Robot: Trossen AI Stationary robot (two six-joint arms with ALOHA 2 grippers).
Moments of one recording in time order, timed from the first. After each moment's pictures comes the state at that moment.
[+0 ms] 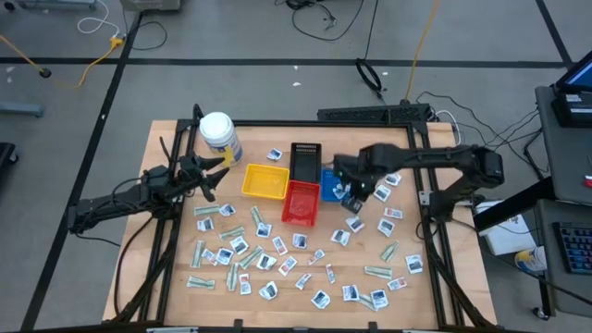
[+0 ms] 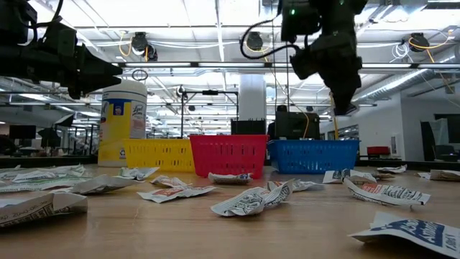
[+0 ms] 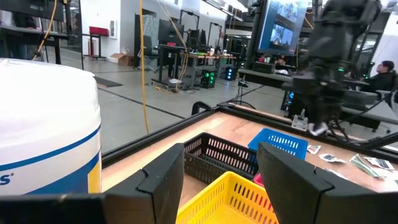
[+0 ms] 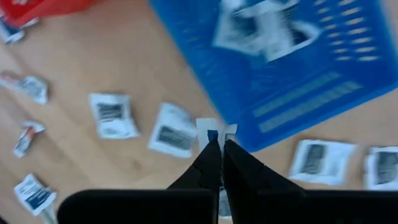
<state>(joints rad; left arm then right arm) 0.26 0.02 0.02 0.06 -0.22 -0.14 -0.19 1.55 1.20 -1.15 -0.13 0.42</state>
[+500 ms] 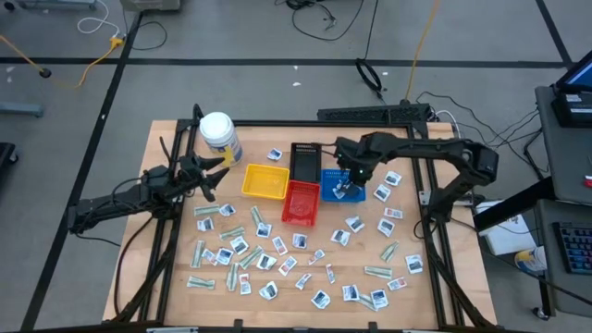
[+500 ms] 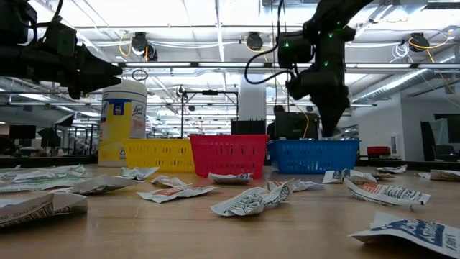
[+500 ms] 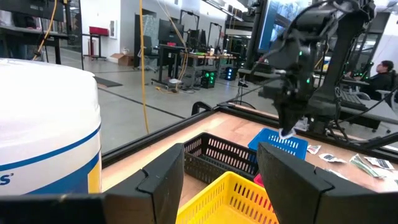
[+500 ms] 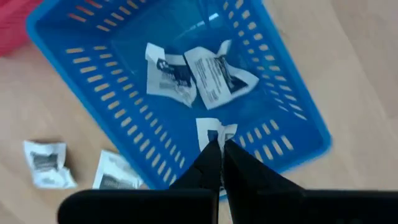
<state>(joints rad) 0.26 0.02 0.02 0.06 -0.22 -0.14 -0.36 1.60 1.11 -0.97 -0.08 0.27</state>
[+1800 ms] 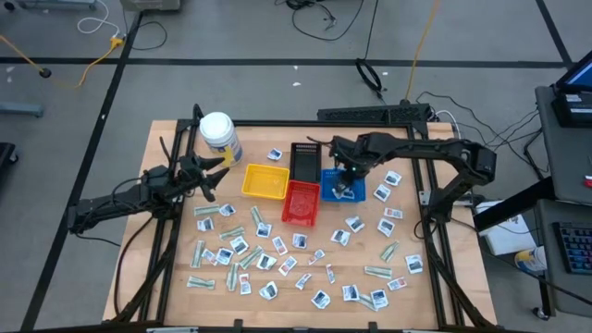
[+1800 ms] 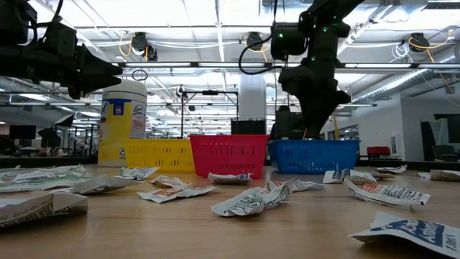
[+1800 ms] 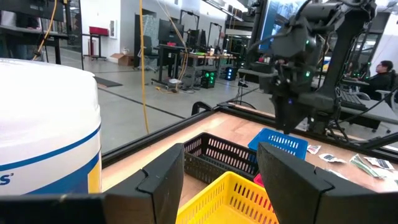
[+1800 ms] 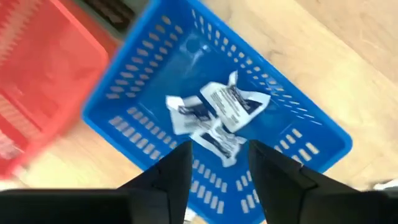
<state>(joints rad) 0.26 0.02 0.02 0.06 -0.22 -0.14 -0.32 1.61 1.18 -0.94 -0.07 0.63</state>
